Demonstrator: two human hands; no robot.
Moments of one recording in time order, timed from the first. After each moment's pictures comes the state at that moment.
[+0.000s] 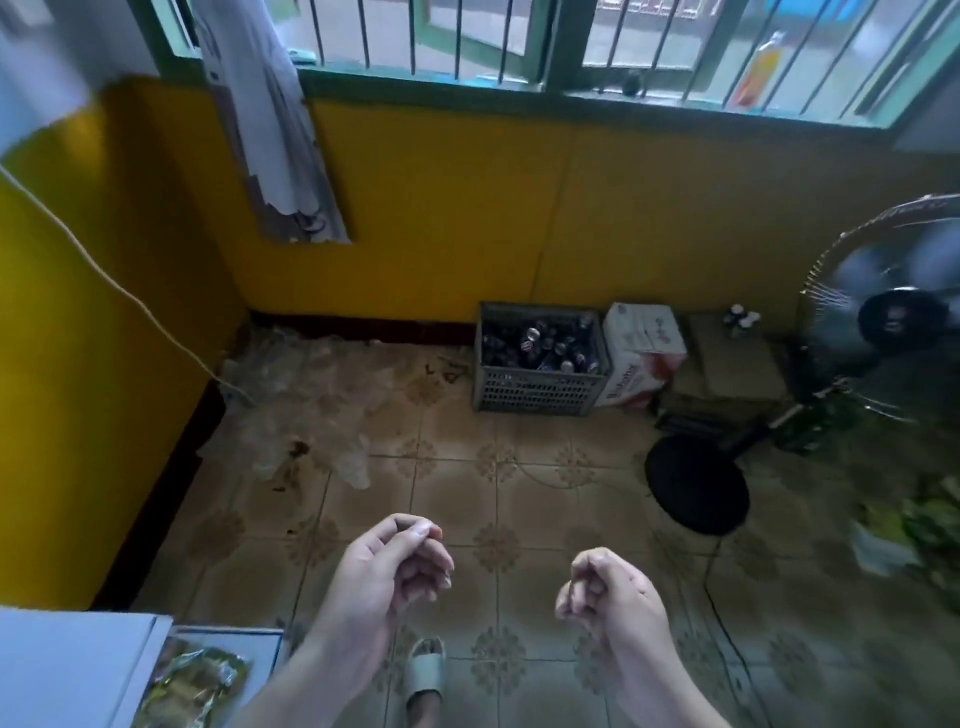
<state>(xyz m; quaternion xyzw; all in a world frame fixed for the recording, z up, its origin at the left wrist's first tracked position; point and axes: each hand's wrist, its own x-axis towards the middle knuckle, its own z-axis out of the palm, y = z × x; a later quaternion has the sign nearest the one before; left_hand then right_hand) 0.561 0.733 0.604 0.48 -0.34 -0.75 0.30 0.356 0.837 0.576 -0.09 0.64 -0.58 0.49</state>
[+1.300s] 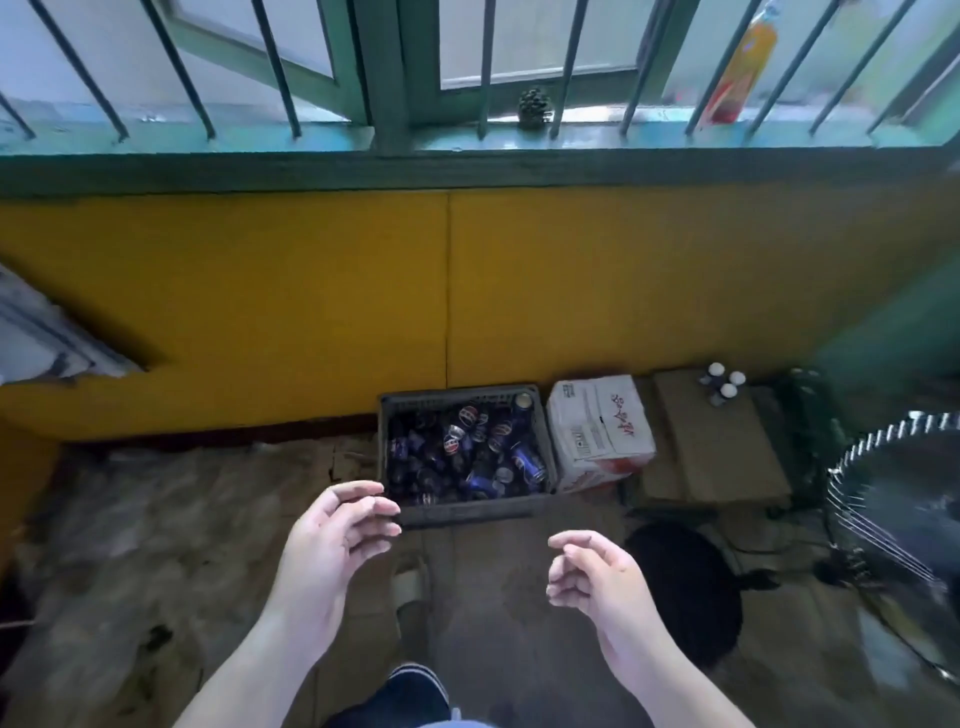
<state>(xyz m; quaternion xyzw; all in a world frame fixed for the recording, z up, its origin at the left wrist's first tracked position) 0.123 0.254 0.570 0.57 -0.36 -0.69 0.28 -0.093 0.408 0.530 -0.06 0.69 -0.50 0.51</state>
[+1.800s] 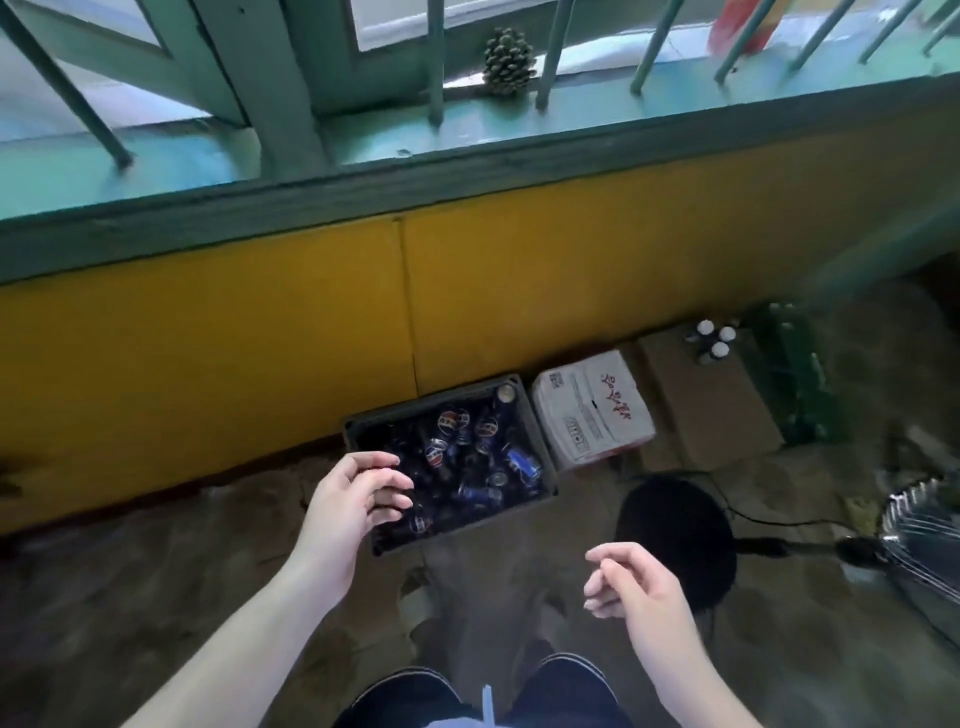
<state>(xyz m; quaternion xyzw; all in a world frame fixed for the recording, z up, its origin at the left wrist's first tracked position) 0.017 0.026 0.496 0.56 -0.41 -0.71 0.12 -0.147 0.289 0.488 -0.03 0.80 -0.44 0.41</state>
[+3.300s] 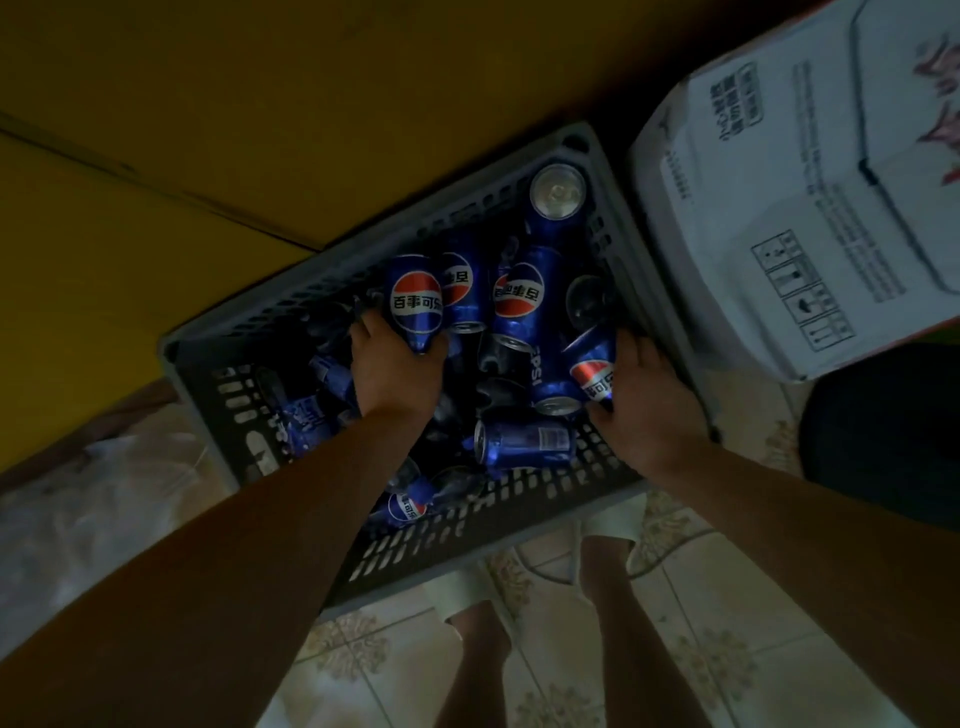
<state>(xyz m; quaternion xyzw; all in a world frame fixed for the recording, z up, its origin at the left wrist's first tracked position) -0.164 -0.041 -0.115 0.61 -0.70 -0.35 -0.08 -0.306 0.166 -0.101 -0.28 0.89 -0.02 0.37</state>
